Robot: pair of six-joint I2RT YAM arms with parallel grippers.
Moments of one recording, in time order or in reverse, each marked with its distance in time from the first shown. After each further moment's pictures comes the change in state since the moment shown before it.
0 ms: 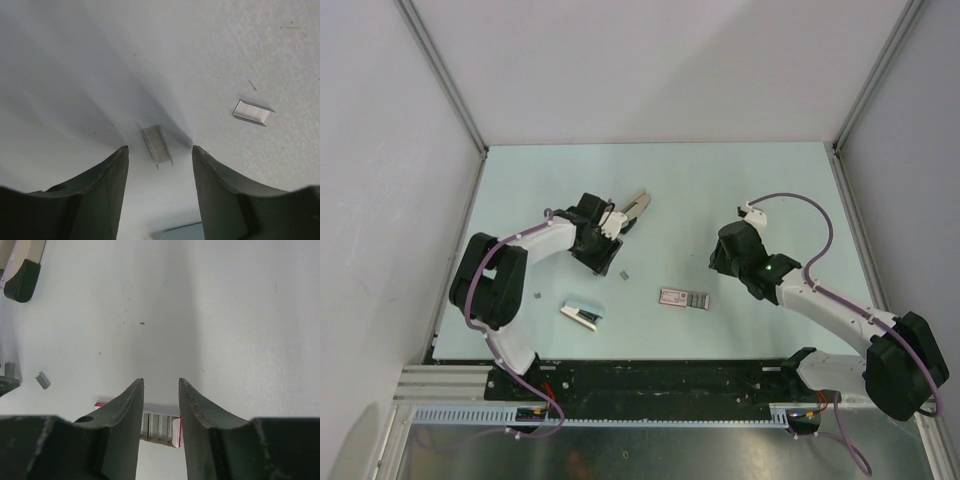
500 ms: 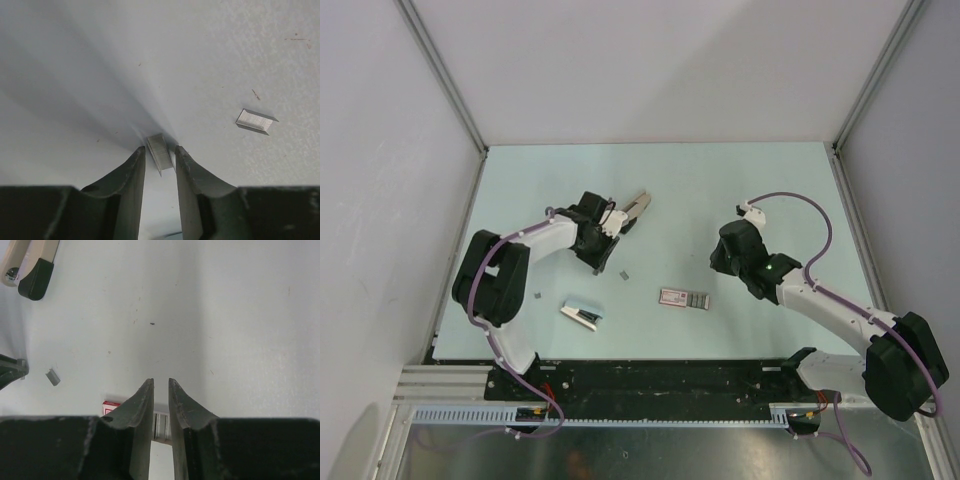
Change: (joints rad) left arm 0.000 0.033 0.019 0.006 -0.001 -0.007; right arm -0.010 0.000 0.000 0.027 -0.037 -0.009
